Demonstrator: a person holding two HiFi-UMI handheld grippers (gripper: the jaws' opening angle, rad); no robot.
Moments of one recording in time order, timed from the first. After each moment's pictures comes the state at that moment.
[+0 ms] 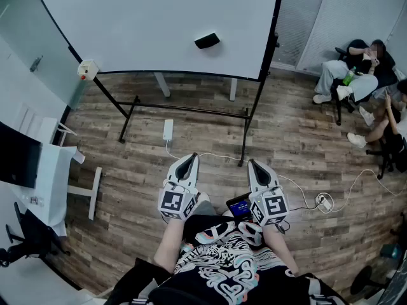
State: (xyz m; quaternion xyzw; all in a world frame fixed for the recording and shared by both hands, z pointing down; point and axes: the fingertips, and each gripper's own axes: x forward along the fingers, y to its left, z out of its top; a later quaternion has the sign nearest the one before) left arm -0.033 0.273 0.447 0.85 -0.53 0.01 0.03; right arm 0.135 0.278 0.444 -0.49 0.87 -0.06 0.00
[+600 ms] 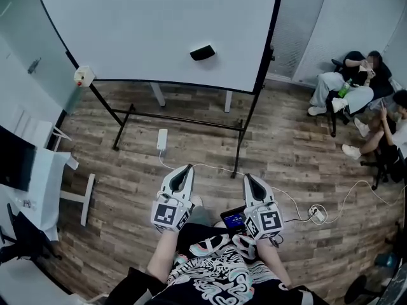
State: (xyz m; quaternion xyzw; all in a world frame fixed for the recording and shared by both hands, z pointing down) left arm -0.018 0.267 0.429 0.85 -0.52 -0.02 0.01; right arm 0.152 0.275 0.444 -0.49 0.87 -0.06 0.02
